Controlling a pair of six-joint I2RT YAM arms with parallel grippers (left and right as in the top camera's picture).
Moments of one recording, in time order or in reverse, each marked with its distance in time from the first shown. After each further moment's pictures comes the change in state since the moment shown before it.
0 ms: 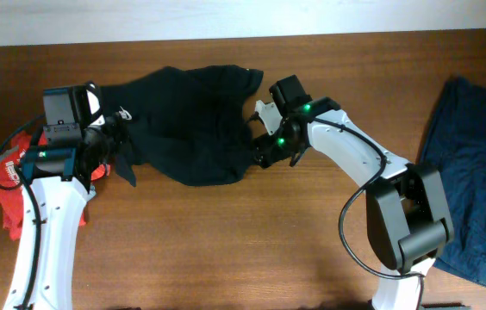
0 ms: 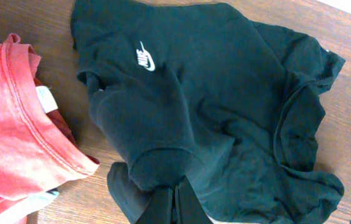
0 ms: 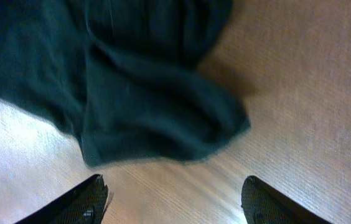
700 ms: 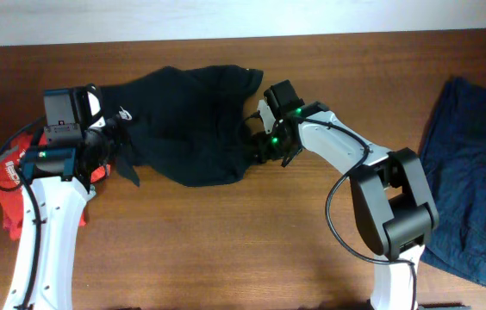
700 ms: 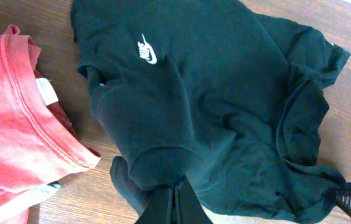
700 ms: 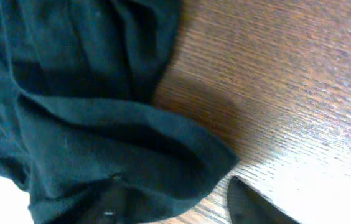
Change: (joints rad) left arm 0.000 0.000 0.000 -0.023 0.000 0.000; right arm 0.003 0.098 0.000 0.092 0.037 0.193
